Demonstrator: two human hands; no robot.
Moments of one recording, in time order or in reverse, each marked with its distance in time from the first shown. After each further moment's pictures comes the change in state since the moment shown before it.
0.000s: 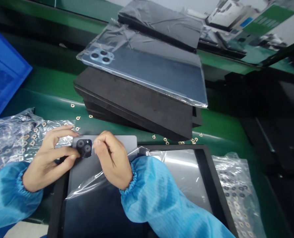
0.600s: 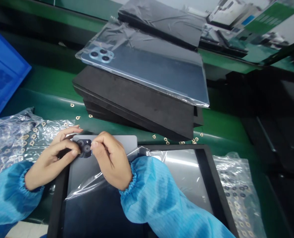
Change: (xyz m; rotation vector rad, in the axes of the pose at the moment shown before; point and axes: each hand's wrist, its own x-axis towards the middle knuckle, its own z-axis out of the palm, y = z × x) left_hand -0.003 -0.005 0.006 -0.252 -0.086 -0.264; right_hand 0.000 -0.002 -0.001 -0.039 -0.036 -0.003
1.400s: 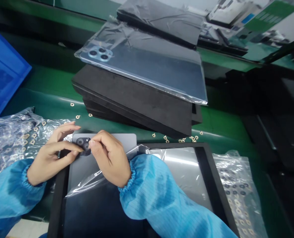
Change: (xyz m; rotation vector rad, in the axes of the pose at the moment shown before) left_hand 0.003 -0.002 0.002 0.047 0.063 0.113; right_hand 0.001 0.001 0.000 -0.028 -0.006 -0.013
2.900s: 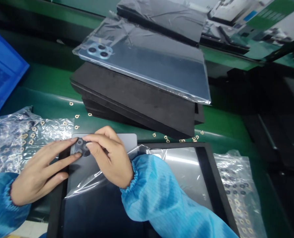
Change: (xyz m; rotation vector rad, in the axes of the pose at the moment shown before) left_hand -0.035 -0.001 -0.017 0.481 -0.212 0.310; right_hand 0.002 -0.003 -0.004 -0.101 -0.003 -0.015
